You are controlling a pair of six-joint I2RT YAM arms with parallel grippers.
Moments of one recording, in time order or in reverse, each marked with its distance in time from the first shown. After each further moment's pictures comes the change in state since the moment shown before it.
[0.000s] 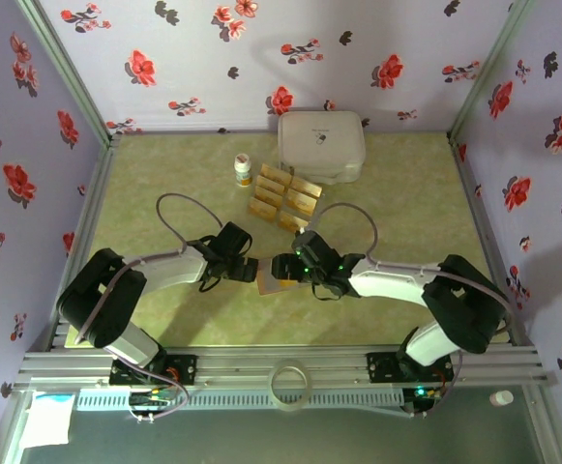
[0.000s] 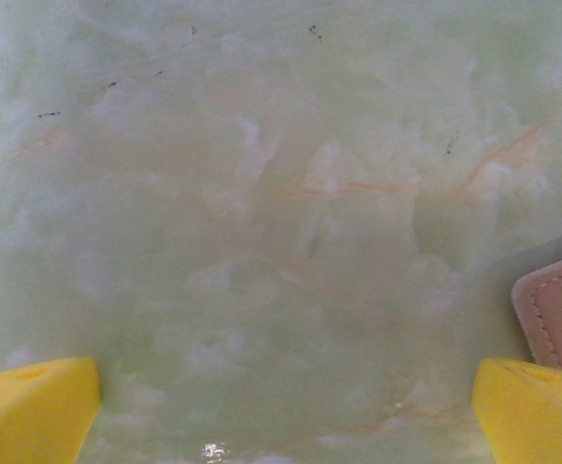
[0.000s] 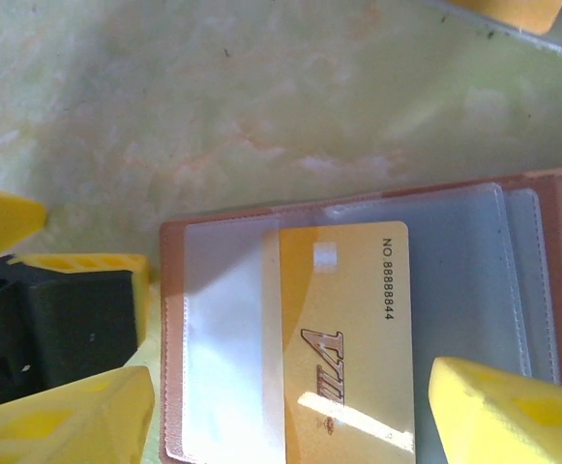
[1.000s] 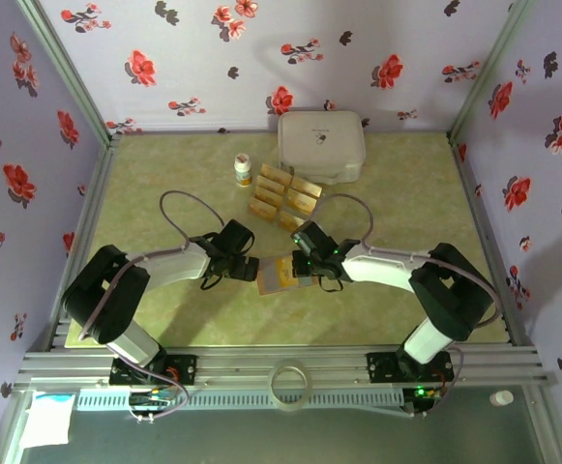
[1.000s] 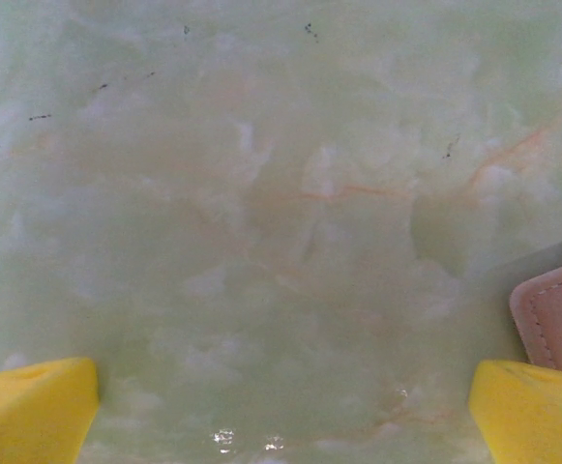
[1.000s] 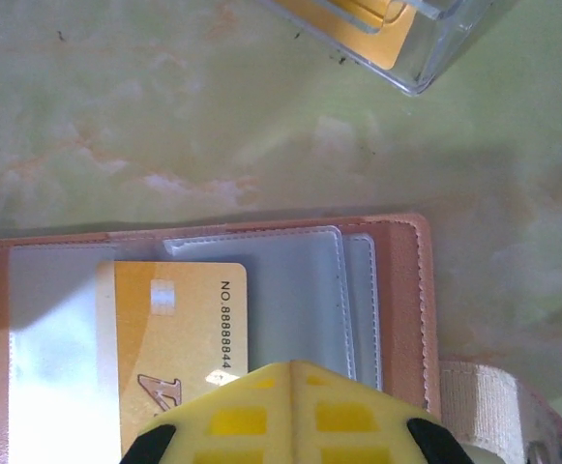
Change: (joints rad) left arm 0.000 0.032 0.040 -0.045 0.002 0.000; right arm -0.082 0.107 0.113 -0.205 0.050 -0.146
